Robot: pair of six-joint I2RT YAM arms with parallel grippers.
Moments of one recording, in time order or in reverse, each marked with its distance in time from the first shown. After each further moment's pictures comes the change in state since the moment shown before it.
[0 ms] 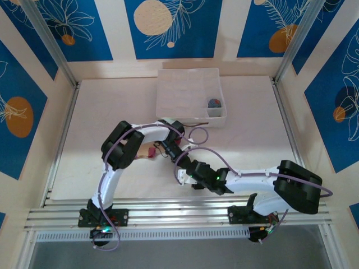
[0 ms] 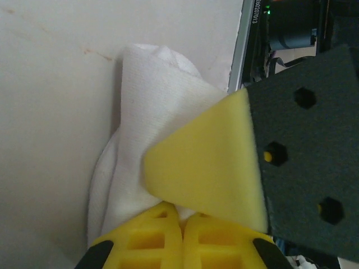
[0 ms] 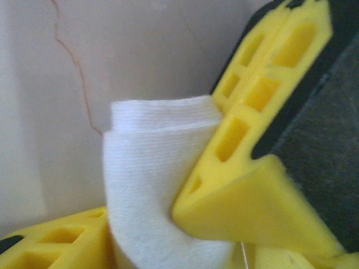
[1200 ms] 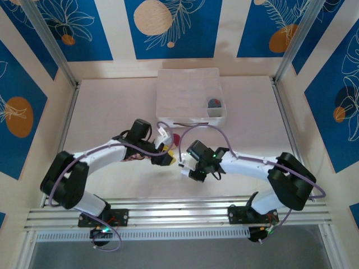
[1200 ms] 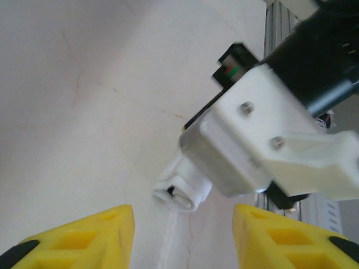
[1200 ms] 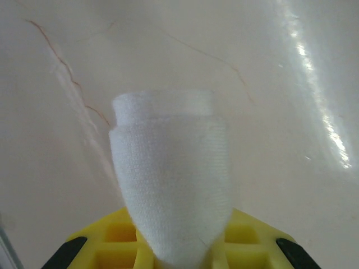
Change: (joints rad) left arm 0.164 -0.789 -0.726 0.810 -0.221 -0.157; right arm -0.212 0.147 0.293 -0.386 -0.492 0.361
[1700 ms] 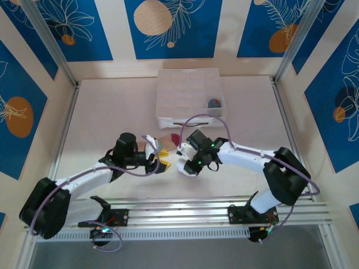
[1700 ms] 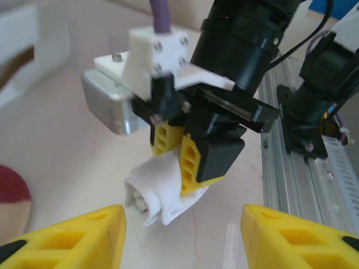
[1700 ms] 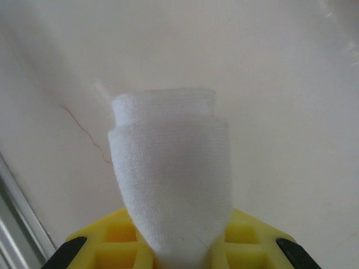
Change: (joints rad) left arm -0.012 -0.299 -0.307 0.436 -0.041 -0.088; right arm -0.141 -0.060 0.092 -0.010 -0.196 0.201
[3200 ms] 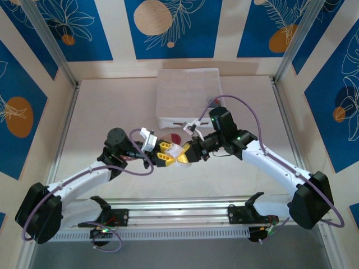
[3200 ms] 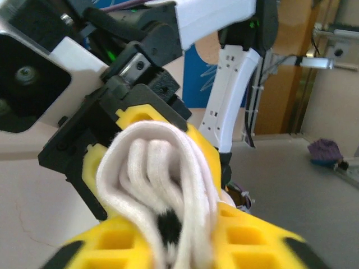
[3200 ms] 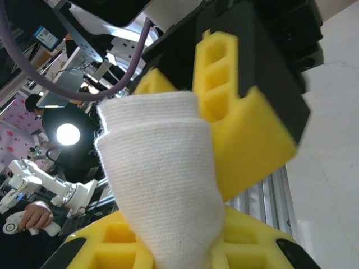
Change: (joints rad) left arm -0.056 -0.003 0.131 0.393 0.370 -0.249; right arm -0.123 -0.206 0.061 0.245 -0.964 0.256
